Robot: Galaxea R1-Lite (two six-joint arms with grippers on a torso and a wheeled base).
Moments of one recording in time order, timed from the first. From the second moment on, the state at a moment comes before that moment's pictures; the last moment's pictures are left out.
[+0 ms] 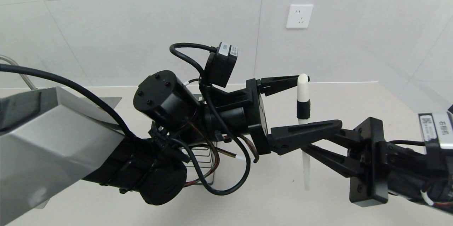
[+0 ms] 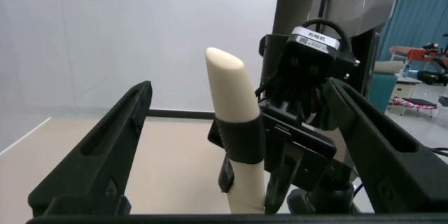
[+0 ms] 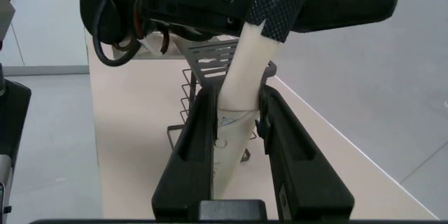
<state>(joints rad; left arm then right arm) -0.82 2.03 -0.99 -1.57 -0.81 -0.34 0.58 1.56 -0.22 -1.49 0.59 -0.25</state>
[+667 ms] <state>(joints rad) -0.84 2.04 -0.98 -1.57 -0.80 -0.34 0.58 1.55 -0.23 -1.50 0.59 -0.25</state>
